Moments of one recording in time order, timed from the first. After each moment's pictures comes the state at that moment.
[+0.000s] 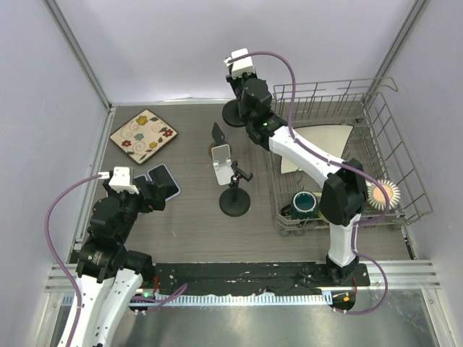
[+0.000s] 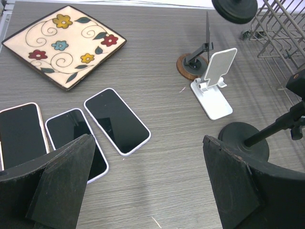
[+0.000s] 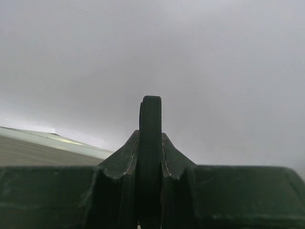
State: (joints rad) left arm -0.25 0.32 0.63 -0.52 -0.08 -0.16; right arm 0.67 1.95 1.78 0.39 0.57 -0.39
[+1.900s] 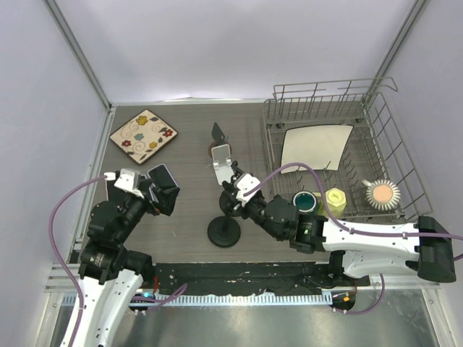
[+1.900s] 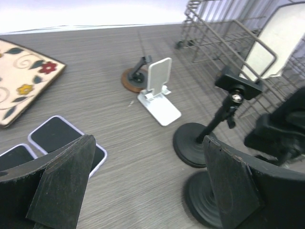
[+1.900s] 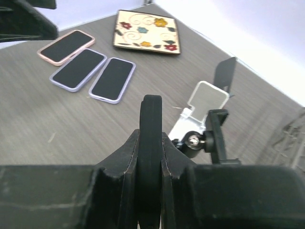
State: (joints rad) left arm -0.25 0.27 0.59 -0.40 0.16 -0.18; right arm 1.28 1.10 0.71 0.33 0.49 -0.11
